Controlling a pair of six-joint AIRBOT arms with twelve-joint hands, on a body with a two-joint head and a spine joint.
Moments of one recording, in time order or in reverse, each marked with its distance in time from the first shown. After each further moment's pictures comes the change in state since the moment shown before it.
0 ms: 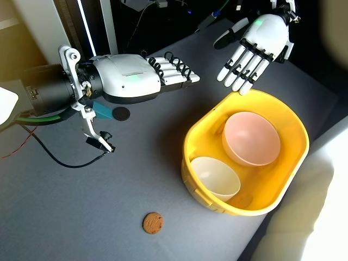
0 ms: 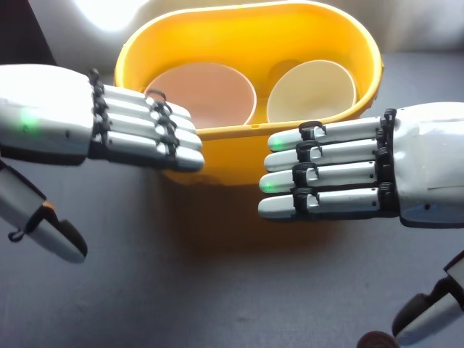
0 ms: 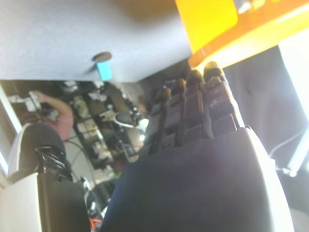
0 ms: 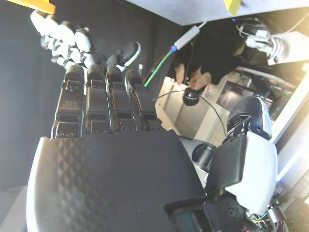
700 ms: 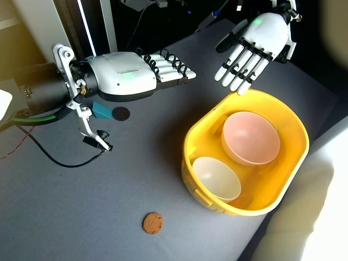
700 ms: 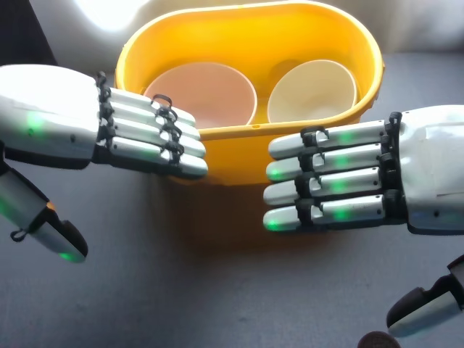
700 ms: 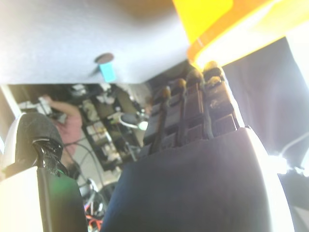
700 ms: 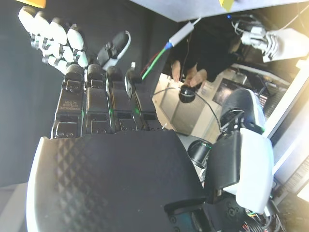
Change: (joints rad) left arm -0.029 -0.003 -0.016 0.048 0.012 -0.006; right arm -0.006 0.014 -0.011 -0.009 0.040 0.000
